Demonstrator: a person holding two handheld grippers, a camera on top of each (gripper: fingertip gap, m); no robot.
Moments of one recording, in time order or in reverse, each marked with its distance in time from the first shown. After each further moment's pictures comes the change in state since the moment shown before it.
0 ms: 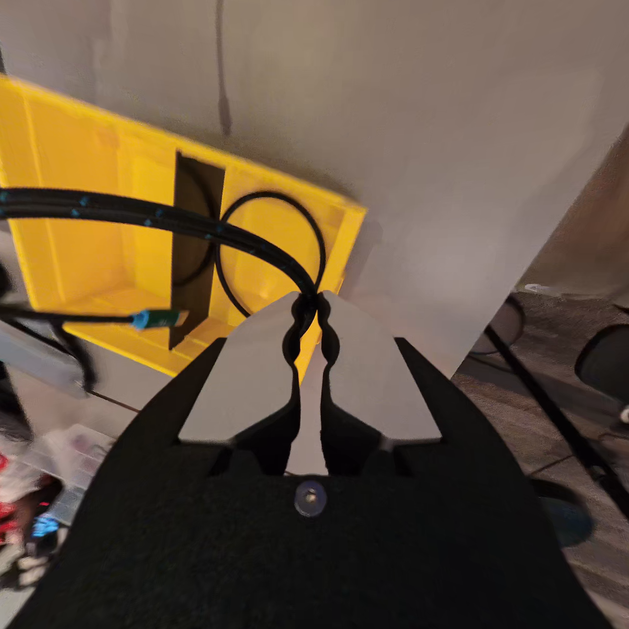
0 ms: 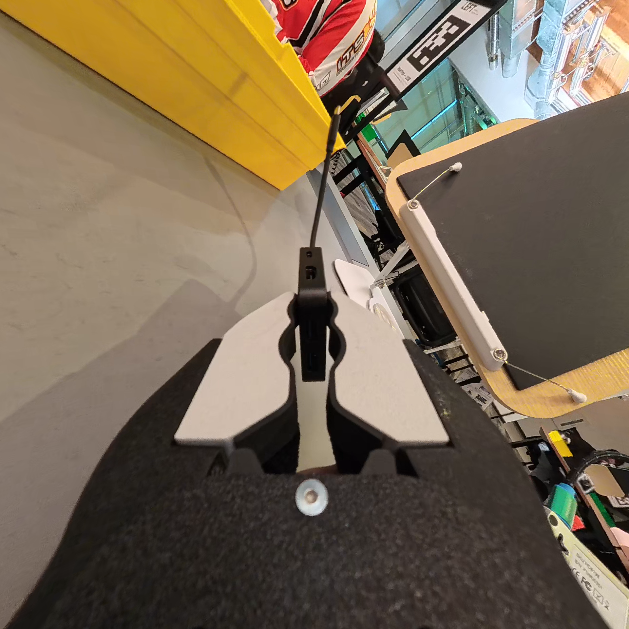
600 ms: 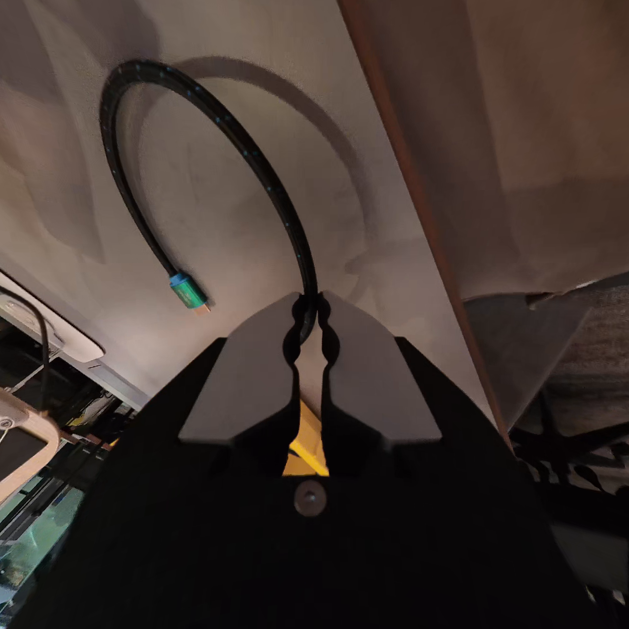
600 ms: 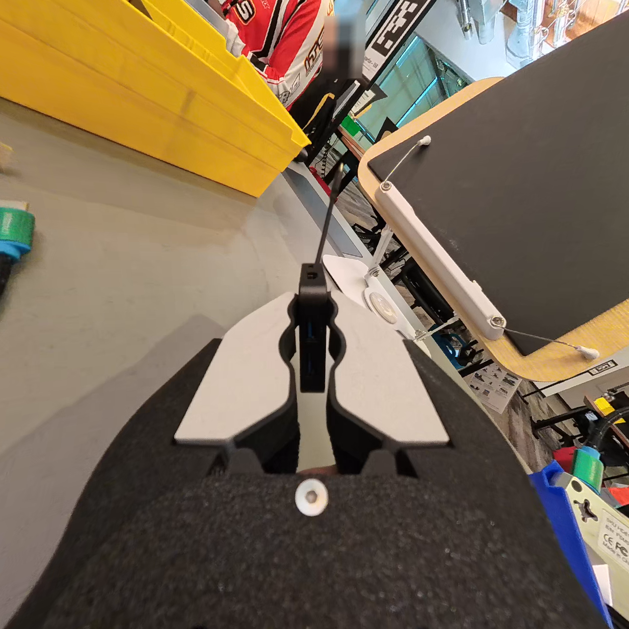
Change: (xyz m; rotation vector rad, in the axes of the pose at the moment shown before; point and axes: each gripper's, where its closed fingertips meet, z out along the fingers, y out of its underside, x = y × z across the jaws) left arm 0.169 -0.098 0.100 -0.068 -0.131 0.806; right arm 0.021 0.007 -0.004 0.012 0.039 0.165
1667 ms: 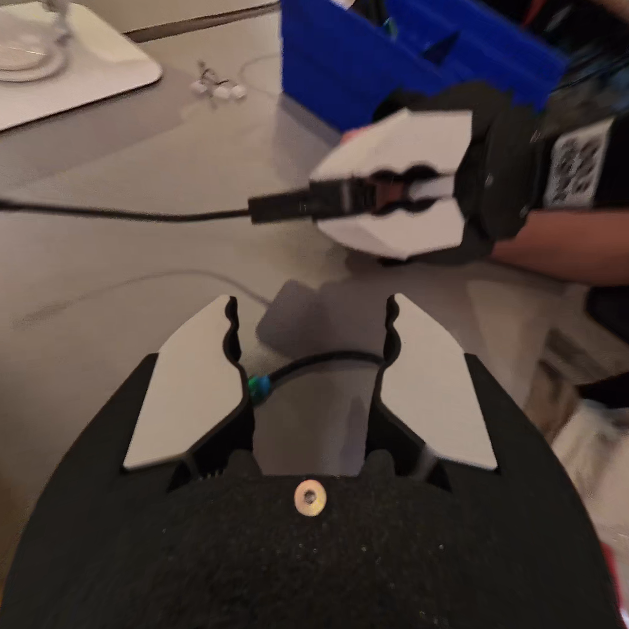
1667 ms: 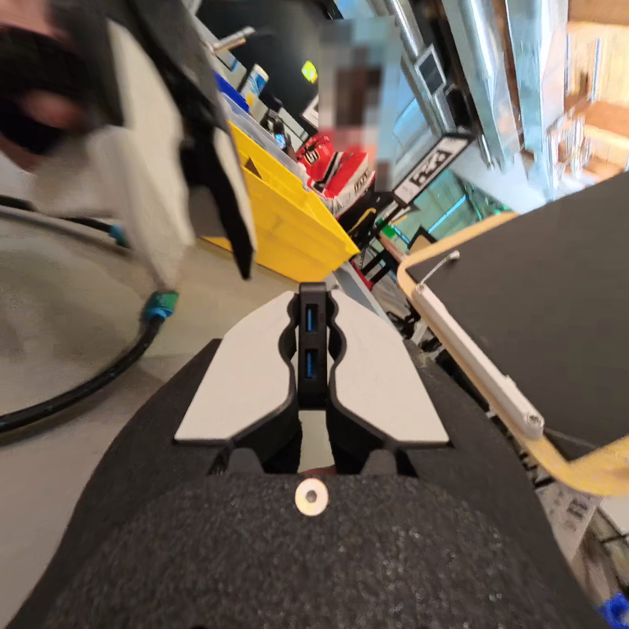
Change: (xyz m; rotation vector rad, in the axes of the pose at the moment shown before) left arm -0.167 0.001 0.009 0.910 -0.051 -1.438; right arm -0.035 -0.059 -0.030 0.300 -0.149 -0.027
